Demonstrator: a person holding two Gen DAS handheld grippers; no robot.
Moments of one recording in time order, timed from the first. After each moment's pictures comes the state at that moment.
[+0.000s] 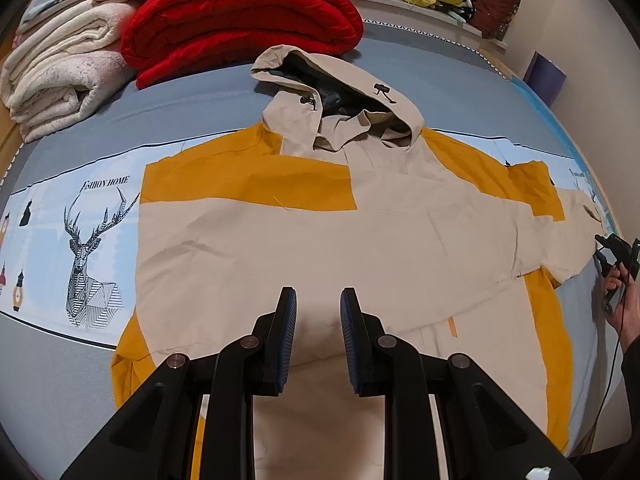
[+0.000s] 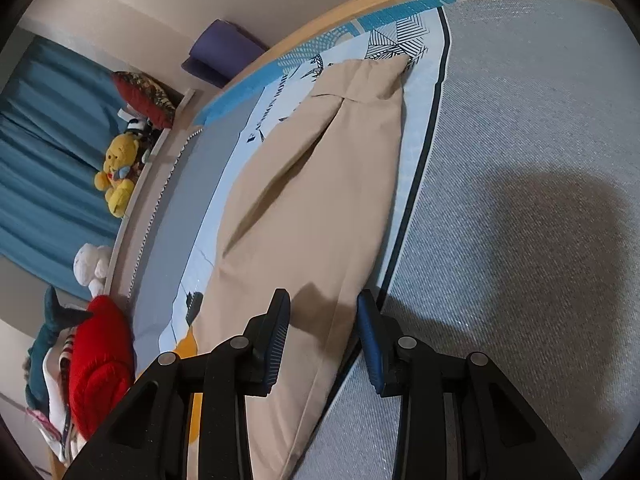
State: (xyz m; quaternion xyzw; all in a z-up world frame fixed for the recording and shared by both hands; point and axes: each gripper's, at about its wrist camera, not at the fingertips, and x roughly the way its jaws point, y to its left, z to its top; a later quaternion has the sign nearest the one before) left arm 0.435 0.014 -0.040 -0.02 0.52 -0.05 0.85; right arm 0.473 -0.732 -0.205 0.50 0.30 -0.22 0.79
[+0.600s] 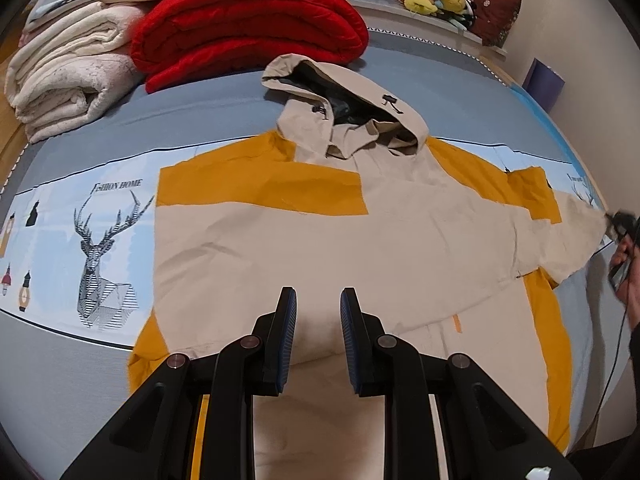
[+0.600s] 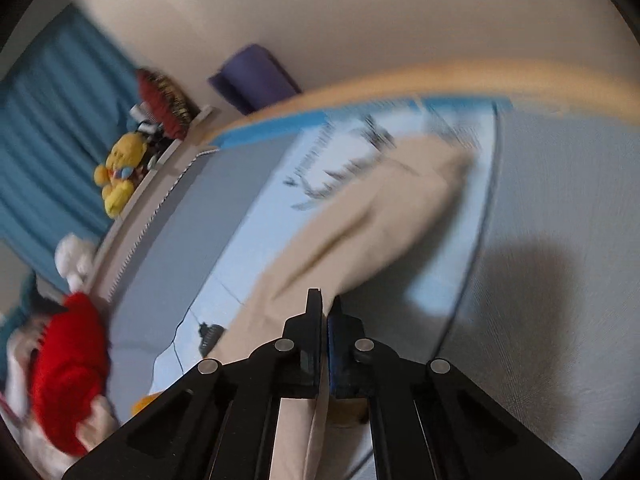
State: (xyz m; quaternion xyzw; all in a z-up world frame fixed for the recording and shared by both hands) left arm 0.427 0.035 -0.028 -0.03 0.51 -0.05 0.86; right arm 0.525 -0.677 -0.097 0.33 0.27 -0.26 0.86
